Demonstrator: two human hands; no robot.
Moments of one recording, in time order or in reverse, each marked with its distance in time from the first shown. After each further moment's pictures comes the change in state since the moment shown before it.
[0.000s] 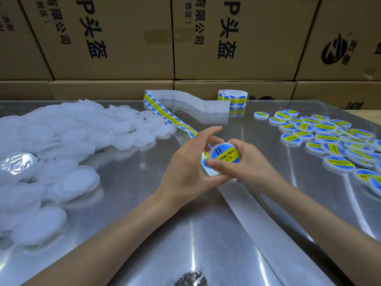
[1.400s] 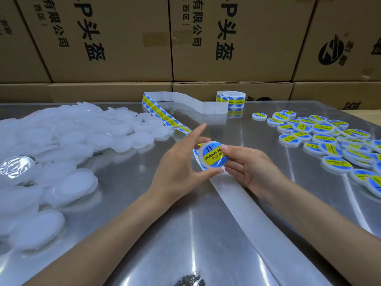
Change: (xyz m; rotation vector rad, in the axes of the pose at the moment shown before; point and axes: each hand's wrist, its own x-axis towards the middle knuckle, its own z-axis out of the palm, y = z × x) left_hand 0.003 -0.020 -0.004 0.105 -0.030 -0.043; right_hand 0.006 0.020 -0.004 0.726 -0.011 0.312
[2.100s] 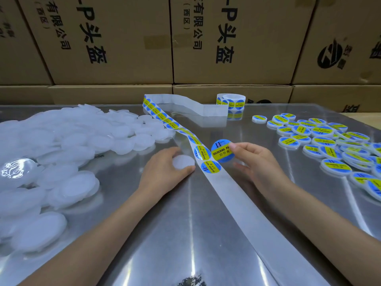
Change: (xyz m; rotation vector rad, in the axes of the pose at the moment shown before) left_hand -0.004 -0.041 -0.010 0.217 -0.147 -0.486; right_hand 0.006 0.000 -0.008 -0.180 0.128 -0.174
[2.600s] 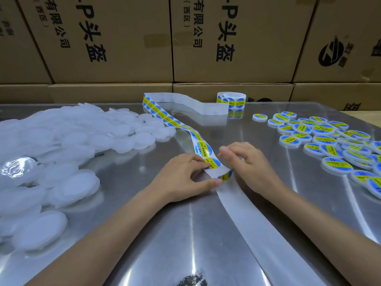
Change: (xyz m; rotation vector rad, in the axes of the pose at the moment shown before) left_hand -0.007 0.017 0.010 0.076 -0.241 0.377; right_hand -0.001 0.002 0.004 -0.703 -0.069 -0.515
